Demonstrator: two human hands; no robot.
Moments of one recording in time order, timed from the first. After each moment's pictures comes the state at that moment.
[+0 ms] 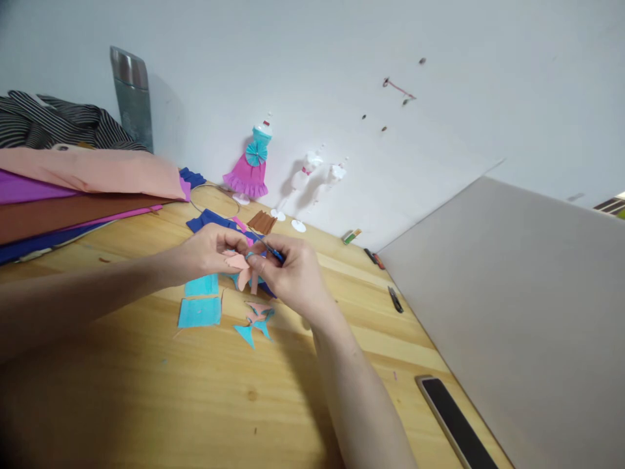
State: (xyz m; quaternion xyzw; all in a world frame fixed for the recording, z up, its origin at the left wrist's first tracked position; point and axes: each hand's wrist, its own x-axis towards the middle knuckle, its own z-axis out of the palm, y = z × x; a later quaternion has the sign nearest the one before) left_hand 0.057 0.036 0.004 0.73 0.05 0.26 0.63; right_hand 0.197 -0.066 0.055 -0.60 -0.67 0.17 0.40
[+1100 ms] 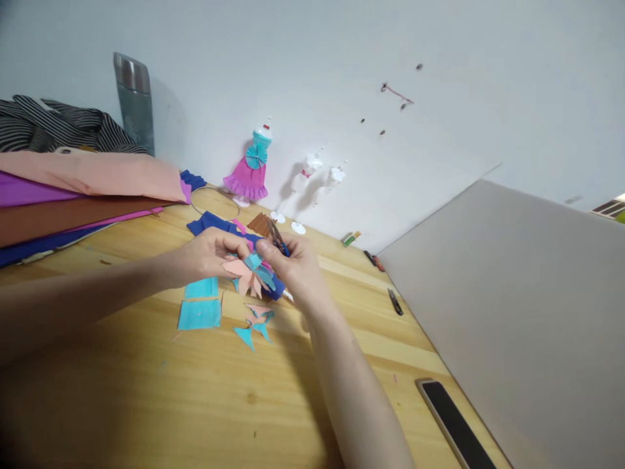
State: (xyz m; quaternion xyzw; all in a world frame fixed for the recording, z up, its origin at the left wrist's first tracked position) left_hand 0.057 0.035 0.003 0.72 0.02 0.26 0.64; right_hand 0.210 -0.054 0.042 -0.57 -0.58 0.31 0.49
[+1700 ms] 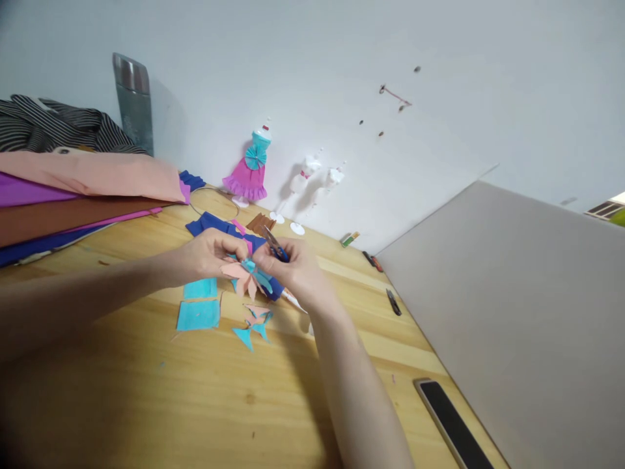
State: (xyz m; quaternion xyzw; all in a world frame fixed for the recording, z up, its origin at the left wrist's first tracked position) left_hand 0.056 0.036 0.003 0.68 0.00 0.23 0.70; right_hand 0.211 -0.061 0.054 -0.57 -0.59 0.38 0.43
